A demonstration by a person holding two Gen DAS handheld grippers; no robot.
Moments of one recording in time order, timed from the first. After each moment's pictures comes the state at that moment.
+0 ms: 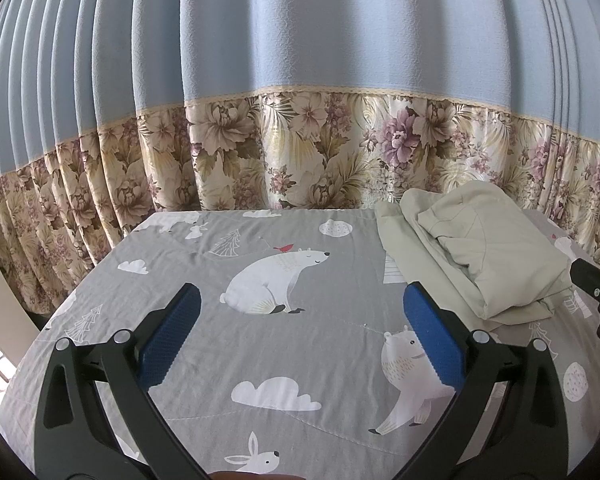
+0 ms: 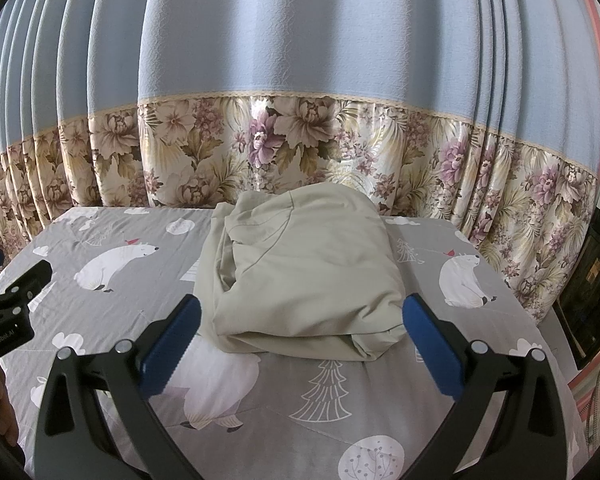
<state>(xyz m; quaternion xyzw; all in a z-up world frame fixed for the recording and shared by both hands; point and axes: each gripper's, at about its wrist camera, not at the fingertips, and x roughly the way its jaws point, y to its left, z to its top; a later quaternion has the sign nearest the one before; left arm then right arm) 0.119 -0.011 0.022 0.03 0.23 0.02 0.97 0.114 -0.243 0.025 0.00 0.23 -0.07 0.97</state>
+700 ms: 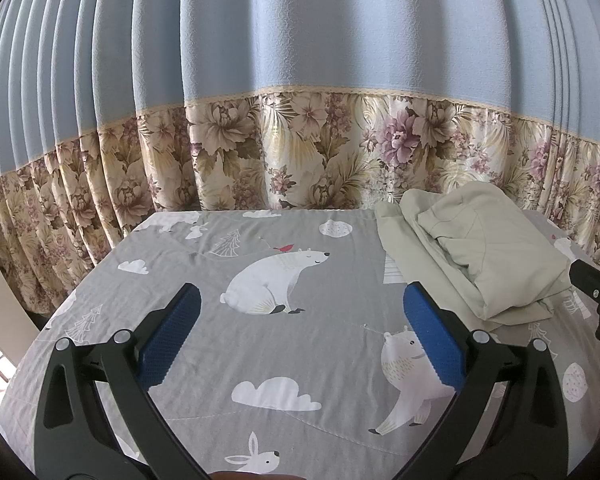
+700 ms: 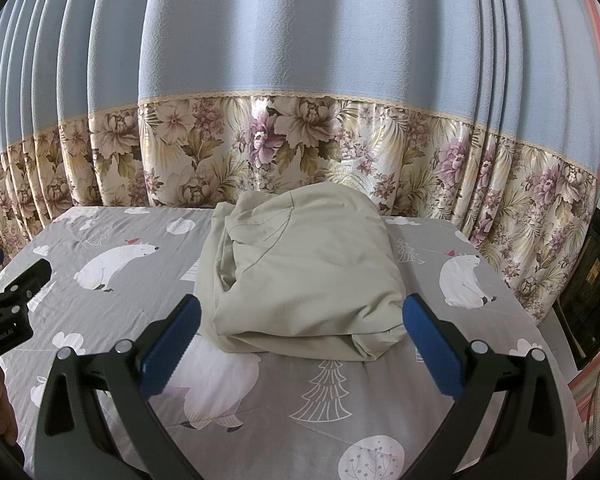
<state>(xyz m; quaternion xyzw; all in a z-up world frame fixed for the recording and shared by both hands) 0.119 -0.010 0.024 0.03 0.23 0.02 0.97 0.114 -0.243 0.024 0.00 0.23 -0.06 0.97</state>
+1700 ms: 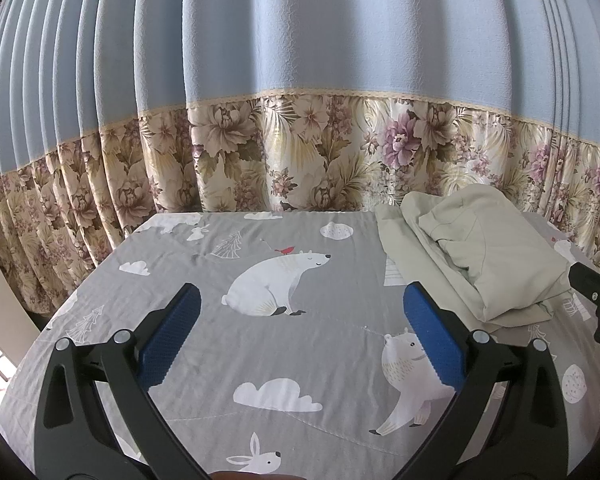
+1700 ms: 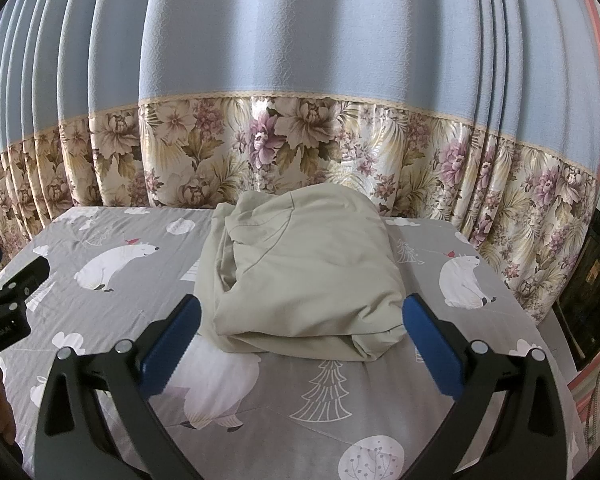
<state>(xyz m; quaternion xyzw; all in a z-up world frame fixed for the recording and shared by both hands) 0.119 -0.008 0.025 0.03 0.23 0.02 0.97 0.114 -0.243 0.024 0.00 0.23 -0.06 0.97</state>
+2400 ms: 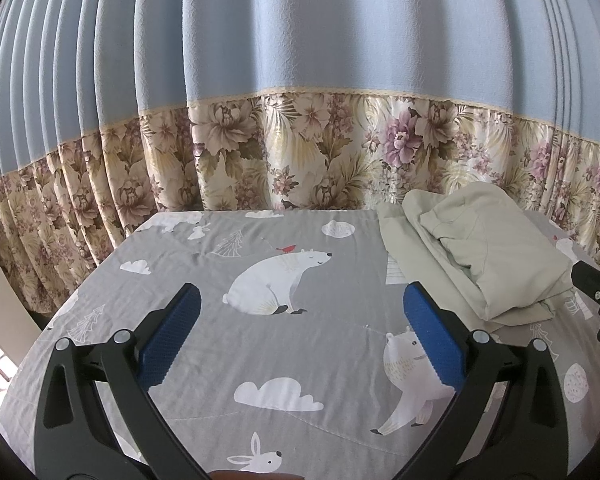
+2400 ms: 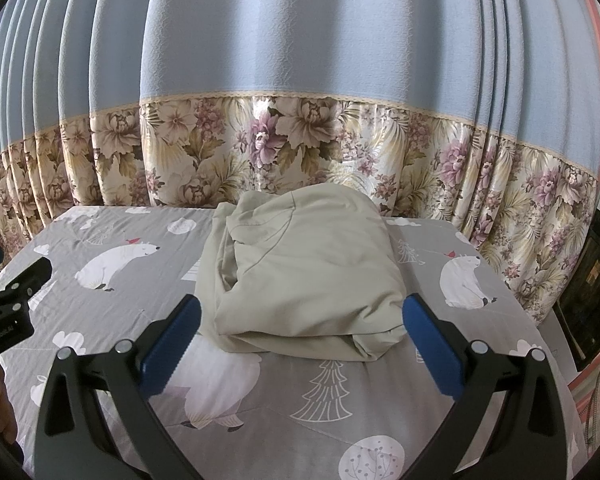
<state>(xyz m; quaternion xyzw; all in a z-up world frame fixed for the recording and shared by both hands) 0.120 -0.008 0.026 0.03 0.23 0.02 0.97 0.114 -0.241 0.025 0.00 0.23 -0.07 0.97</state>
